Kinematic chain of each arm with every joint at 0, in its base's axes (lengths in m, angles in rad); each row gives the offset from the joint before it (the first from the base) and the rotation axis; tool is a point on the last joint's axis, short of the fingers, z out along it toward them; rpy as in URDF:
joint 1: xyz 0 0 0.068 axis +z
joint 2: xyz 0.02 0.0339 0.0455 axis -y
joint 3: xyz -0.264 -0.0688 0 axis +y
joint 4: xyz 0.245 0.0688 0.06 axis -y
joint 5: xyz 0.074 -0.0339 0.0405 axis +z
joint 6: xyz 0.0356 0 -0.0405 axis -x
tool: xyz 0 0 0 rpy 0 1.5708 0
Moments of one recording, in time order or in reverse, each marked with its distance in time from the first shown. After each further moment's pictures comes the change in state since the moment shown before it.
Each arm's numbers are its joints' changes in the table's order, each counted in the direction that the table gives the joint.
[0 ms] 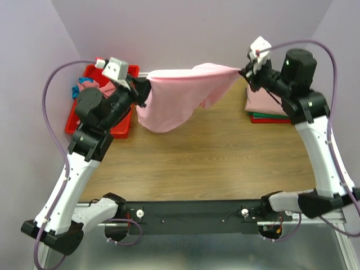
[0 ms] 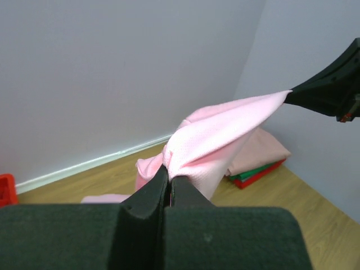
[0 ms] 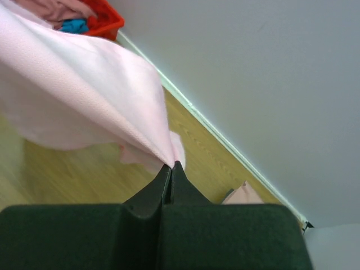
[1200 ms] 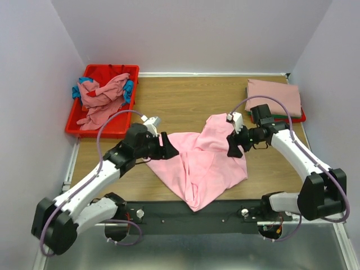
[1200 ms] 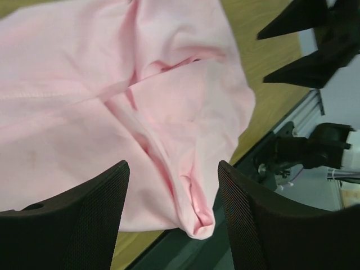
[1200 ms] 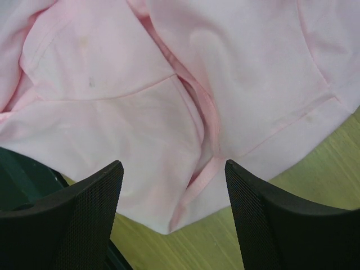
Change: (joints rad) left arm -0.145 0.135 0.719 -0.127 -0.178 0.405; right arm -0.077 0.109 0.895 -0.152 0.227 0.095
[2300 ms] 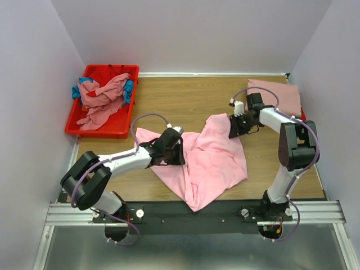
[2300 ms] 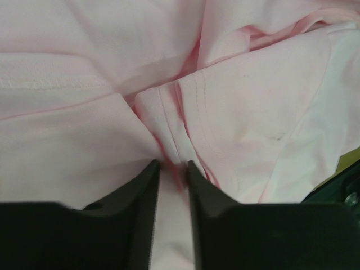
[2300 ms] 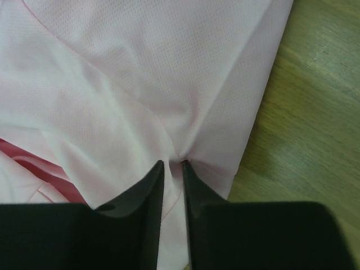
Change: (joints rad) left arm -0.227 -0.537 -0.068 0.105 0.275 0.050; right arm -0.114 -0.560 -0.244 0.242 -0.068 -0.291
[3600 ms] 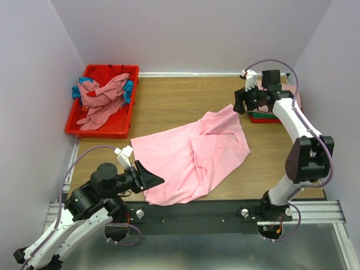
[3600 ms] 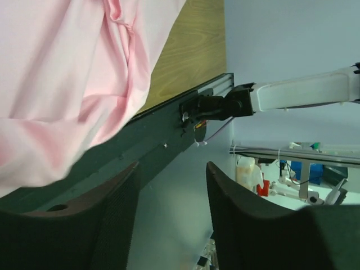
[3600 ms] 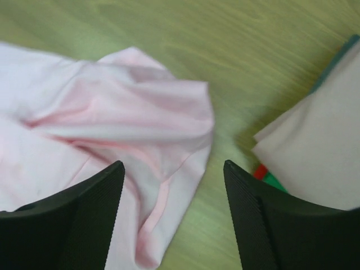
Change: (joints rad) left arm -0.002 1.278 0.261 -0.518 -0.163 0.482; right arm -0.034 0.126 -0.273 0.005 -0.134 0.070
